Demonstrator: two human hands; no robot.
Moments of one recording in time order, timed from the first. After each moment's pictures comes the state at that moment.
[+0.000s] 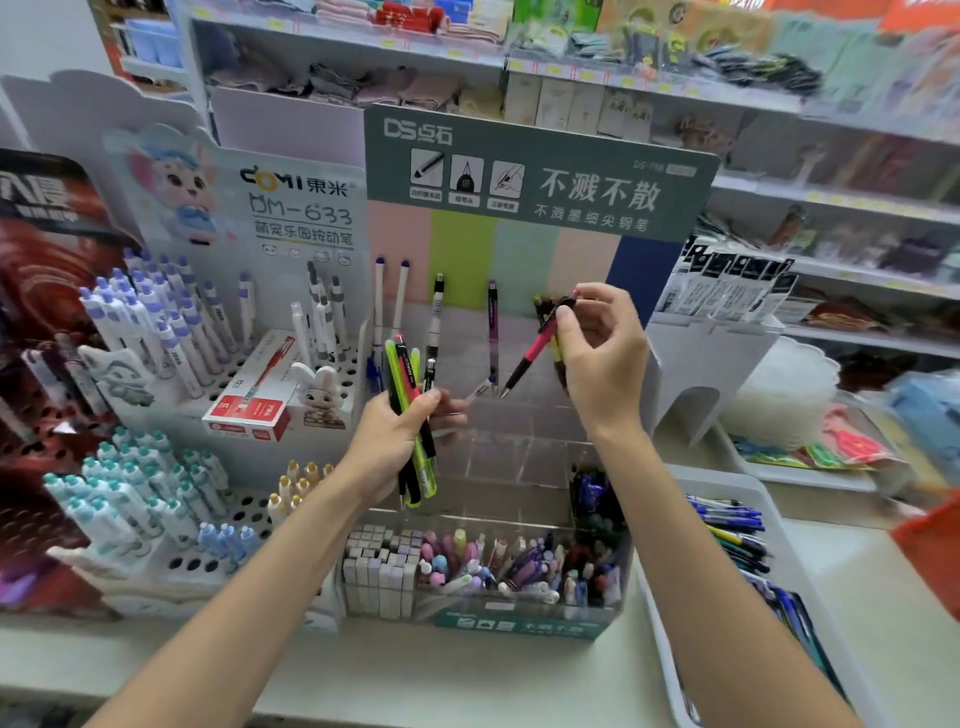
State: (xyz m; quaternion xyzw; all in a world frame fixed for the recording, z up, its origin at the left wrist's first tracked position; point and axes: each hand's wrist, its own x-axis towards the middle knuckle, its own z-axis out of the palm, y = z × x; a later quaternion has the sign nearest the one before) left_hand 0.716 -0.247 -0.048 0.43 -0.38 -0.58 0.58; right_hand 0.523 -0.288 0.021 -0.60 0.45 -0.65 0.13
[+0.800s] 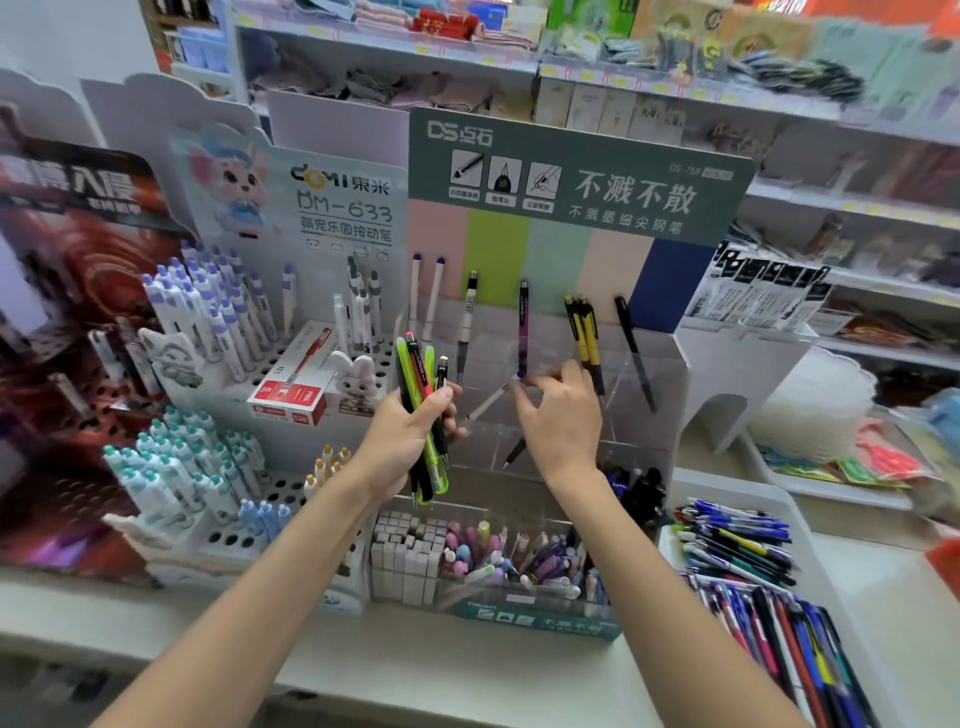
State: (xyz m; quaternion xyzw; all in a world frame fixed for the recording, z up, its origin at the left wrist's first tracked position) left_hand 0.730 -0.231 -0.046 0.44 -0.39 -0.55 0.59; right_hand 0.560 -0.287 -0.054 -0.70 0.60 -0.39 -0.03
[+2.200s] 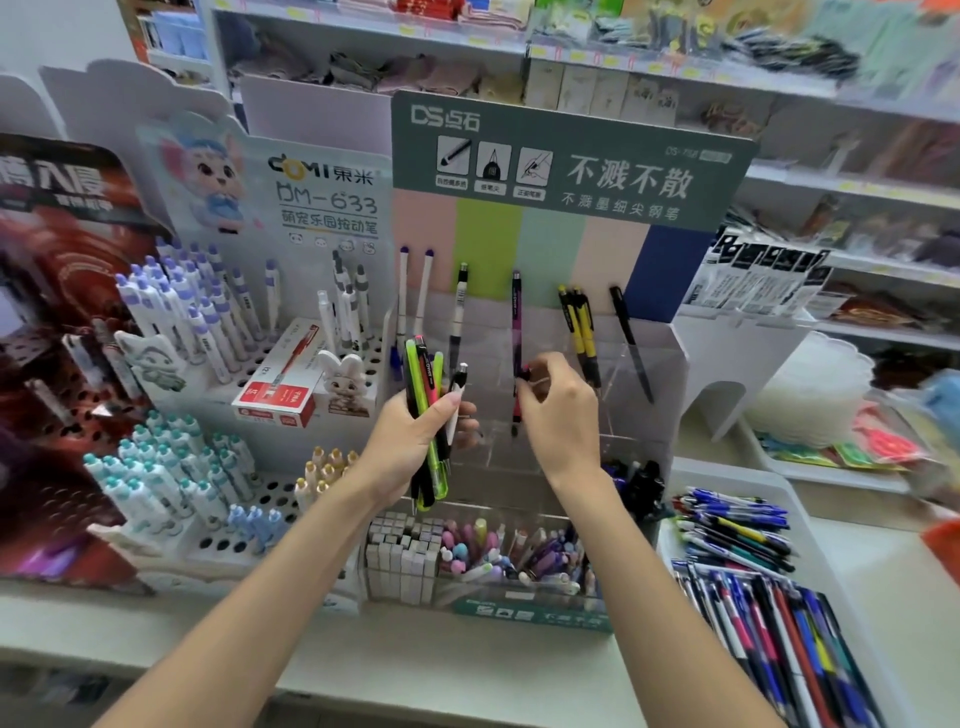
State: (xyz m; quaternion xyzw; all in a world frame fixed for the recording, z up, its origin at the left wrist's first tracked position) left_hand 0.723 -0.234 -0.054 0.45 -0.41 -0.56 0.56; right_hand 0.556 -0.276 -0.044 -0.69 0.58 -0.43 0.09
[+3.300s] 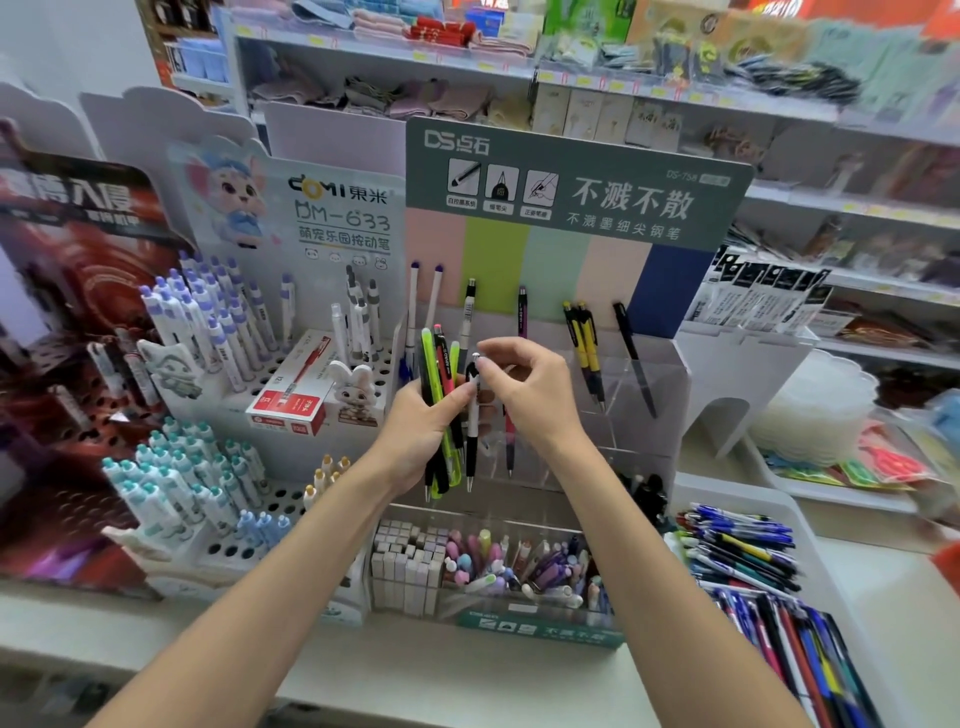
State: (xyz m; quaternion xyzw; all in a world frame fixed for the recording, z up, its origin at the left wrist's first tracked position) left_hand 0.717 -0.245 -0.035 0.44 -0.41 -0.54 0.59; right_hand 0.582 -0.277 -0.002 -0.70 0.44 -0.48 0.30
